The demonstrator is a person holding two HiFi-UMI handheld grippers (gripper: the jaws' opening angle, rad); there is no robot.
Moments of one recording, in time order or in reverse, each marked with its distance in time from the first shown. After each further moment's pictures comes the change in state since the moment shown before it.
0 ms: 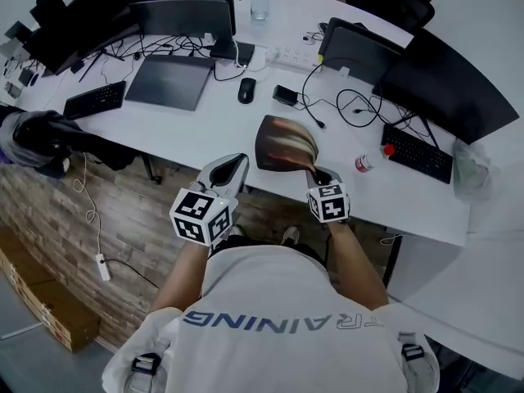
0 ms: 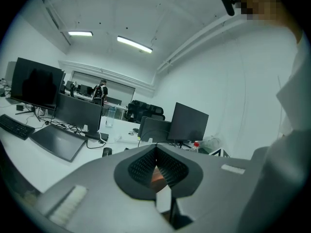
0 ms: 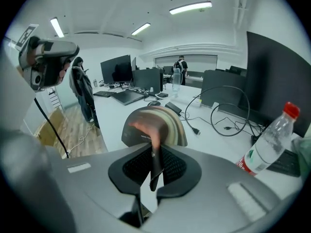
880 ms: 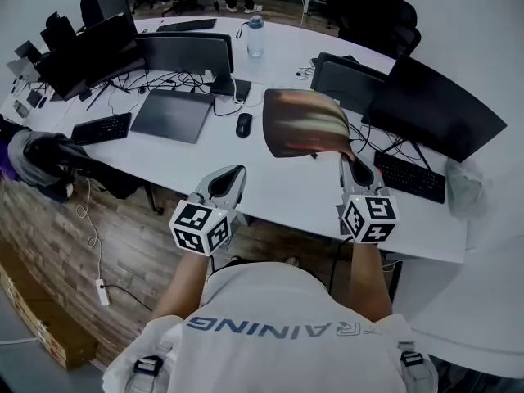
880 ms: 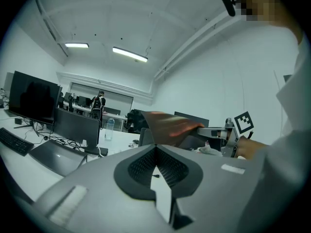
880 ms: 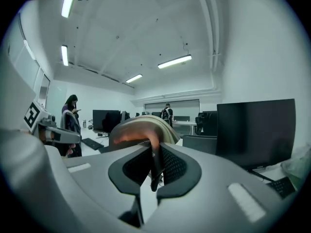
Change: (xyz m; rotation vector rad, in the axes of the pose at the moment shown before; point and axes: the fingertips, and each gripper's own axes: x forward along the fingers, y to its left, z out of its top) left arm 0.006 -0.014 0.049 0.068 -0.099 0.009; right arm -0.173 -0.066 0.184 0.079 -0.569 -0.113
